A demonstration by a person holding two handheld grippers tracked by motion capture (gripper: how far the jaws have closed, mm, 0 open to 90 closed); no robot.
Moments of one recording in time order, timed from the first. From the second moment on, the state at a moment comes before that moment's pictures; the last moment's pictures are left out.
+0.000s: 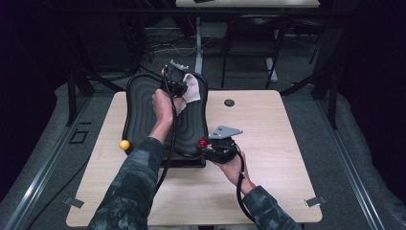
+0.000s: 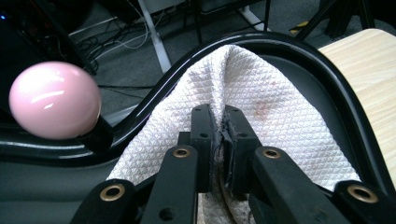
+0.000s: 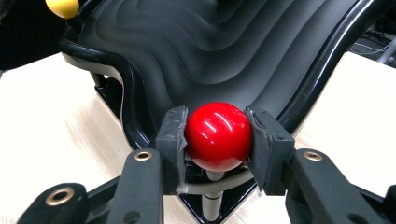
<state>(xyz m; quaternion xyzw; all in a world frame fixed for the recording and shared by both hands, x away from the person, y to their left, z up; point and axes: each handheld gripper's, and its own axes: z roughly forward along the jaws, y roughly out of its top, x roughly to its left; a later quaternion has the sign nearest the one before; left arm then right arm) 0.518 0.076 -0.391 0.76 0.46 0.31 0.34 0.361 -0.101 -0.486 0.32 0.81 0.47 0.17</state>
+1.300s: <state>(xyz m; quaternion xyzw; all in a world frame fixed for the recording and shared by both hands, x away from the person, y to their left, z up) 0.452 0.104 -0.430 0.77 0.44 0.29 0.36 0.361 -0.100 -0.486 0.32 0.81 0.47 0.17</state>
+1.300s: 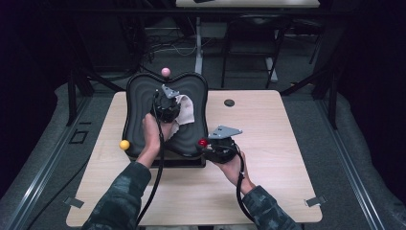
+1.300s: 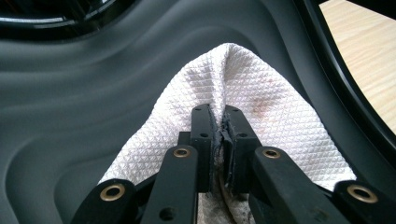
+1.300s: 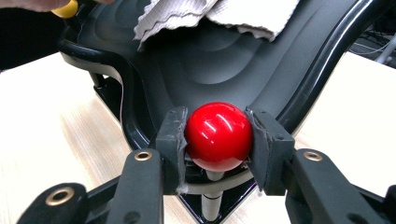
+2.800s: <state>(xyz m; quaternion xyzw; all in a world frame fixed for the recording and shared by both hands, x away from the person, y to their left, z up) 0.374 0.130 -0.472 0.78 0.41 0.27 0.37 0.360 -0.099 -0.486 0.32 0.81 0.47 0.17</state>
